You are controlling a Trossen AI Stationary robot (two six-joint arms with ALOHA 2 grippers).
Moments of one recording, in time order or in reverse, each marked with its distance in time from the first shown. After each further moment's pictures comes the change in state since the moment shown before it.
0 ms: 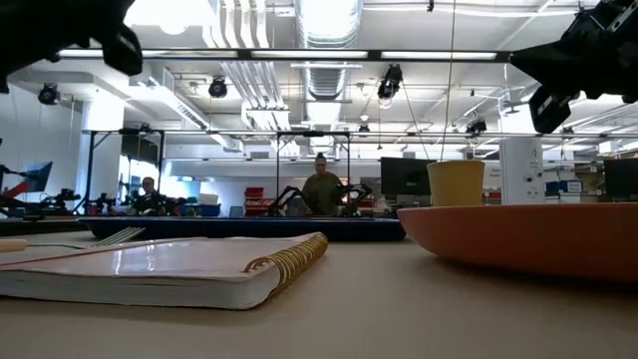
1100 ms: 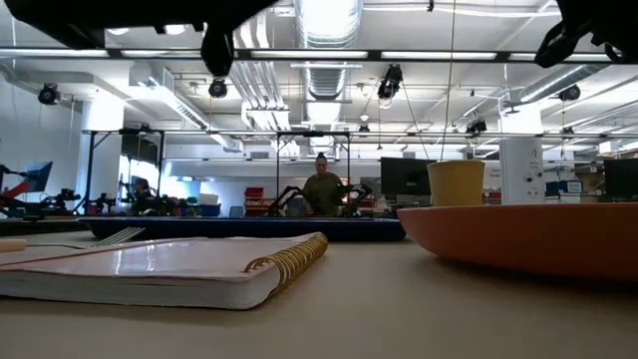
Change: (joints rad) left arm 0.001 0.881 0.470 0.219 -0.227 -0.262; right arm 0.001 -0.002 0.000 0.404 -0.127 -0.342
